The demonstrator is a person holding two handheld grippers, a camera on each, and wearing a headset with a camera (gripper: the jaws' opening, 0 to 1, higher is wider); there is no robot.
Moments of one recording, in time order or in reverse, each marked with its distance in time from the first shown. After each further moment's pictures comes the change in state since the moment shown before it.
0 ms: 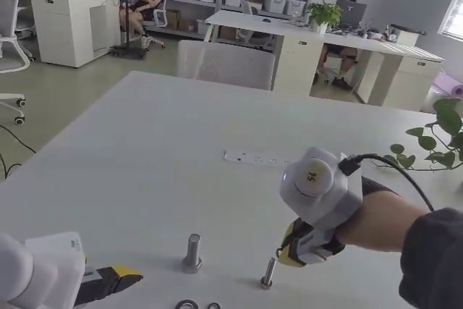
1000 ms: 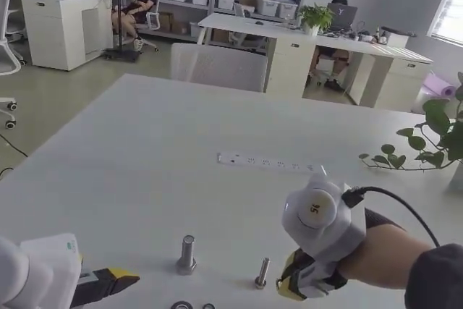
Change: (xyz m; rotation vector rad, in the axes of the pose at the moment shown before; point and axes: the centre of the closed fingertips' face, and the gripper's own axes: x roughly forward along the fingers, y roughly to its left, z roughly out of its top) left arm 0.000 -0.004 0.003 0.011 -0.003 -0.010; right arm 0.003 0.033 -0.022 0.067 -0.011 0.031
